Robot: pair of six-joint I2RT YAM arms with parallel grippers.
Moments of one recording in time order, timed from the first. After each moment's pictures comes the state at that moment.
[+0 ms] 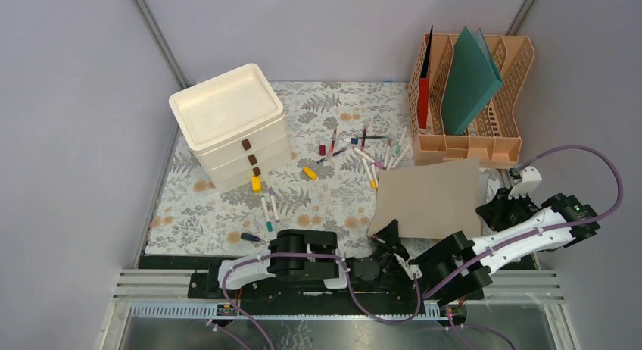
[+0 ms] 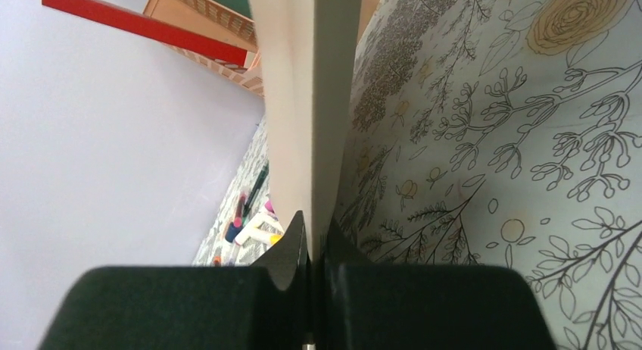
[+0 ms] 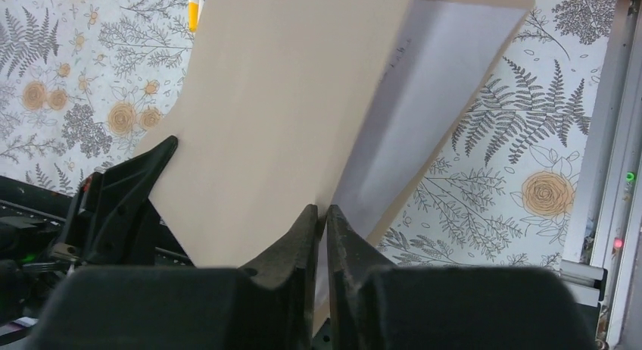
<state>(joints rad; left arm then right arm) -1.53 2.40 1.03 1.48 -0.77 1.03 -1.20 1.00 0.99 -1.58 -0.96 -1.33</state>
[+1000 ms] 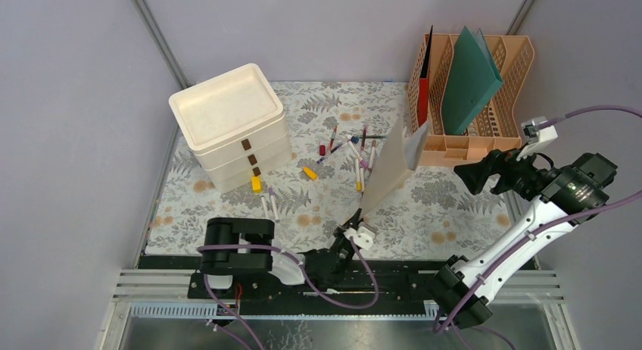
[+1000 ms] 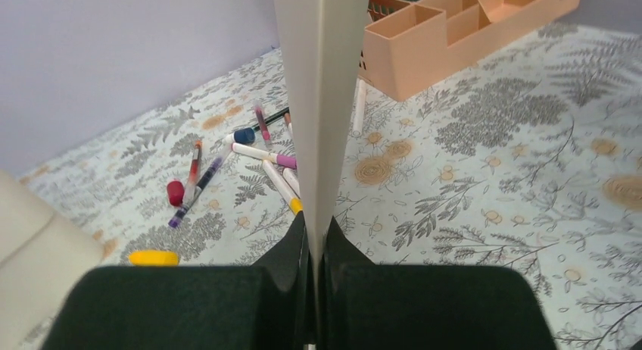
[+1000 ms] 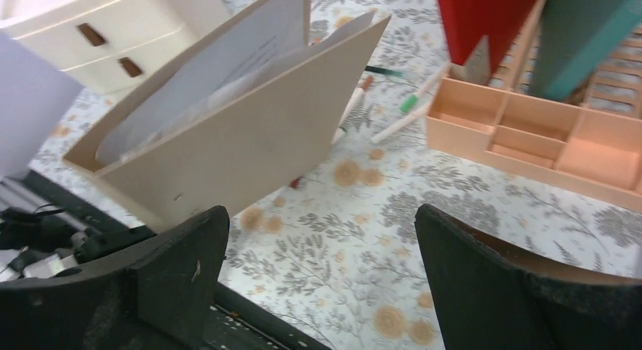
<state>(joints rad) -1.55 1.87 0.62 1.46 -1.00 0.45 -0.92 1.00 1.43 -1.58 -1.24 -0.85</state>
